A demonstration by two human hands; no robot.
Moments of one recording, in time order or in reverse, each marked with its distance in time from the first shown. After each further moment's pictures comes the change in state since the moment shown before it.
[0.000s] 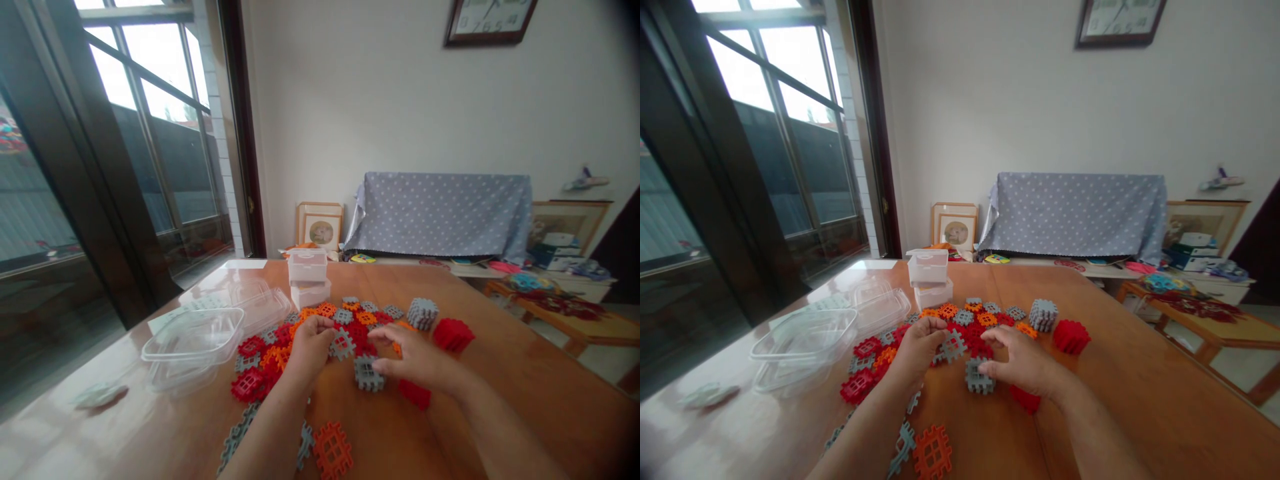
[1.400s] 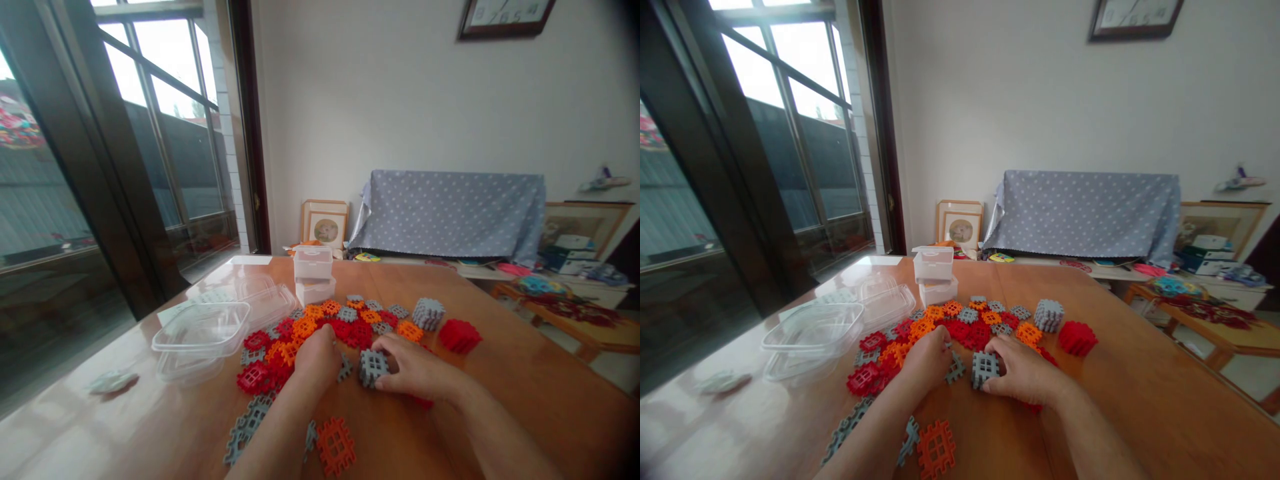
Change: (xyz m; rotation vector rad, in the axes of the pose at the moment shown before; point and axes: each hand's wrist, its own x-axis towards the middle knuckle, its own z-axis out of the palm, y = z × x) left_hand -0.010 -0.008 -0.008 1.247 -0.016 0.130; right_hand 0.002 0.004 0.015 -0.196 -0.170 0.011
